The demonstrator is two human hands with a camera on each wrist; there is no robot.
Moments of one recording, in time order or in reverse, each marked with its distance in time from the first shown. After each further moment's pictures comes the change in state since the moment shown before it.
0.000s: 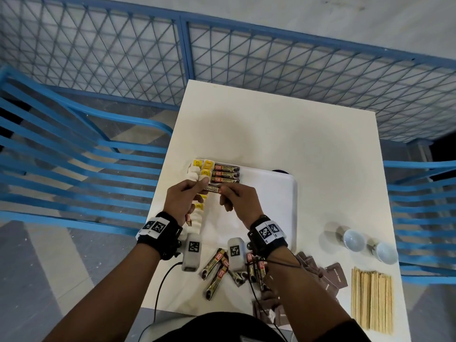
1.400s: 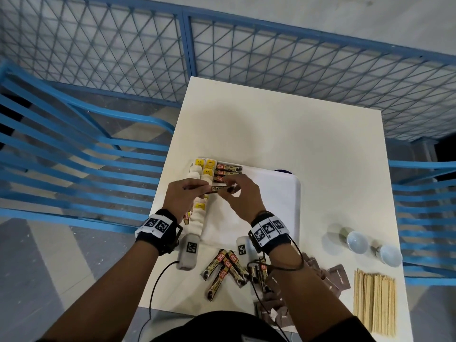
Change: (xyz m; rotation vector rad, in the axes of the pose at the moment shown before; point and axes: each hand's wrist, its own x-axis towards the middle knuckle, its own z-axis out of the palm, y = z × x) left_hand 0.008 0.007 -0.007 0.161 -0.032 0.068; right_hand 0.022 0.015 -0.004 -0.417 0.070 -0.175
